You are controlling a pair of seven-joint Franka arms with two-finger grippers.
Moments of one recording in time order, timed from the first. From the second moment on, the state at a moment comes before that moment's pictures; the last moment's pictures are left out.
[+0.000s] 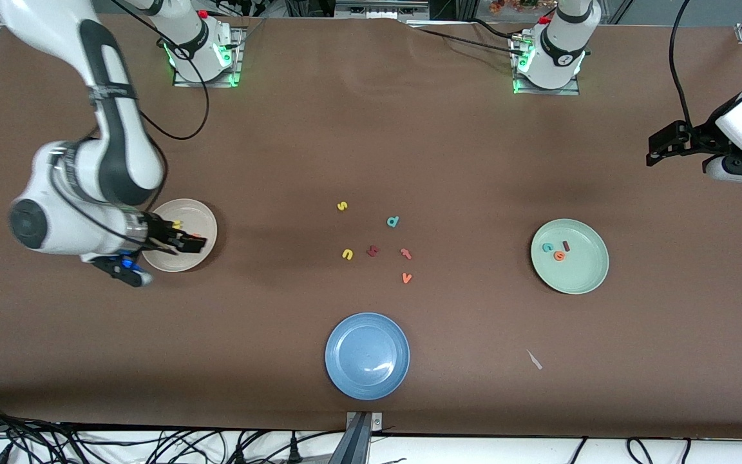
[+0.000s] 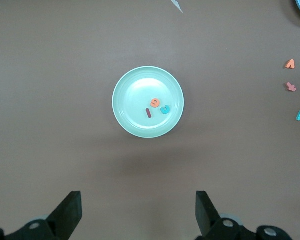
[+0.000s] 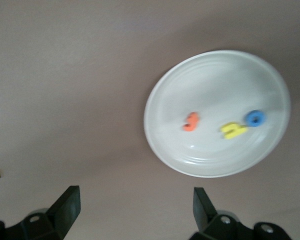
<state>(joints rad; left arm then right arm) 0.08 0.00 -0.09 -1.64 -0.01 1.57 0.10 0.23 0.42 -0.18 -1.68 0.26 1.85 0.35</state>
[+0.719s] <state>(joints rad) 0.07 0.01 -0.10 -1.62 -0.01 1.57 0.10 0.13 -0.01 -0.09 -1.79 -0.02 1.66 0.07</state>
